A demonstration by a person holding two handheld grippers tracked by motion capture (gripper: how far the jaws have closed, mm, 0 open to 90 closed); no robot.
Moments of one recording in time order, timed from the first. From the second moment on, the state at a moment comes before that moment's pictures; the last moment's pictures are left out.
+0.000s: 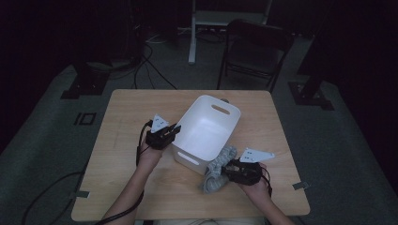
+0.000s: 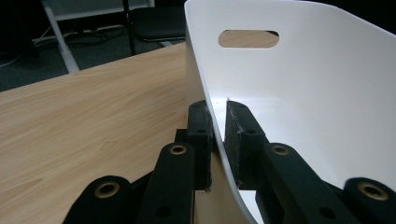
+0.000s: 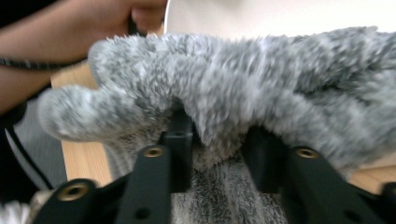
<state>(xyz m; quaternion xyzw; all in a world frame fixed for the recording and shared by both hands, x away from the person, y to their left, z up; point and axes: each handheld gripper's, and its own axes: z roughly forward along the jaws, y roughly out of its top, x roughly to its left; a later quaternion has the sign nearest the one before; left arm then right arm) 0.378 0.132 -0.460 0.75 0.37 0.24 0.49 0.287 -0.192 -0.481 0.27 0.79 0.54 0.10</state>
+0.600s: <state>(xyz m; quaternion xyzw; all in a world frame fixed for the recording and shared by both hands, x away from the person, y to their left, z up) 0.379 0.133 -0.460 0.76 0.35 0.23 0.49 0.296 -0.179 -0.508 0.33 0.79 0.51 0.12</state>
